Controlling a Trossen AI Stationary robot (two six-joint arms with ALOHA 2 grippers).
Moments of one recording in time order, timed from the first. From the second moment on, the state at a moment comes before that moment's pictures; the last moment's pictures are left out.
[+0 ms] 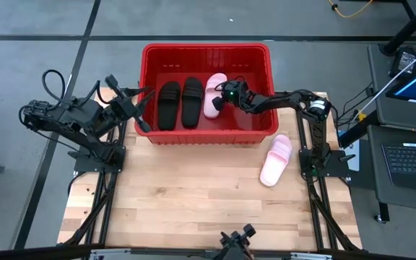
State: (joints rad) left arm -0.30 0.95 1.32 -0.39 -1.11 0.59; right arm -0.56 2.02 1.15 0.29 0.37 0.10
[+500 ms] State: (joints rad) left arm -0.30 0.95 1.32 -0.39 -1.10 0.59; right arm -0.56 2.00 1.15 0.28 0.36 0.09
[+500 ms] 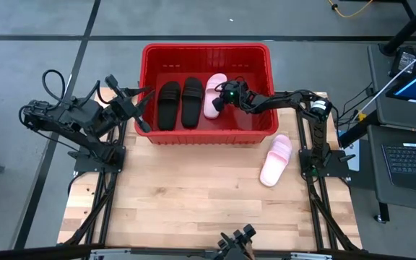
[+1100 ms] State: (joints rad) left arm -0.30 0.95 1.32 -0.39 -1.11 0.59; right arm -0.56 1.88 1.15 0.25 0.37 0.07
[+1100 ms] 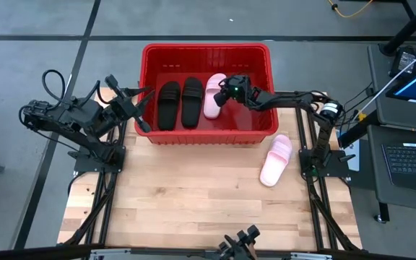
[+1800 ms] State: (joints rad) left arm -0.30 0.95 1.32 -0.52 -1.03 0.55; right arm -0.52 1.40 1.15 -0.27 0.32 0.02
